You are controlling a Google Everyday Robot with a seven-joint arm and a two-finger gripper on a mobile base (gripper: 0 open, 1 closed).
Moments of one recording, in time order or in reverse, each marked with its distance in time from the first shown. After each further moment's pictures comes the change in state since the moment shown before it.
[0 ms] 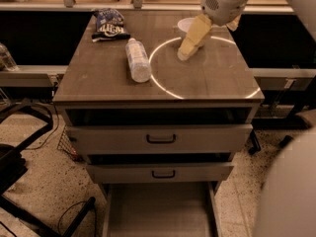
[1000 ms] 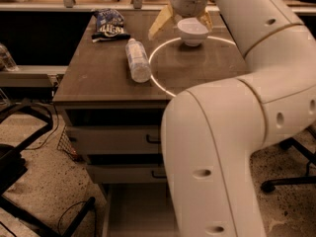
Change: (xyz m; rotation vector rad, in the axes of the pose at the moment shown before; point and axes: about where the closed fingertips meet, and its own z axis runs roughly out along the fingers) arm -0.103 -0.012 0.053 -0.020 0.011 0.375
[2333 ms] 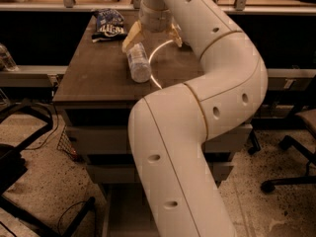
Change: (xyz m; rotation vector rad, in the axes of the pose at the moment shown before) arm -0.034 0.071 0.070 -0.046 0.083 0.028
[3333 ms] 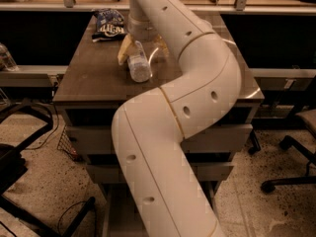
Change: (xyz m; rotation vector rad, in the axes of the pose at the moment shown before) arm -0.006 0.017 0.044 0.062 0.083 -0.050
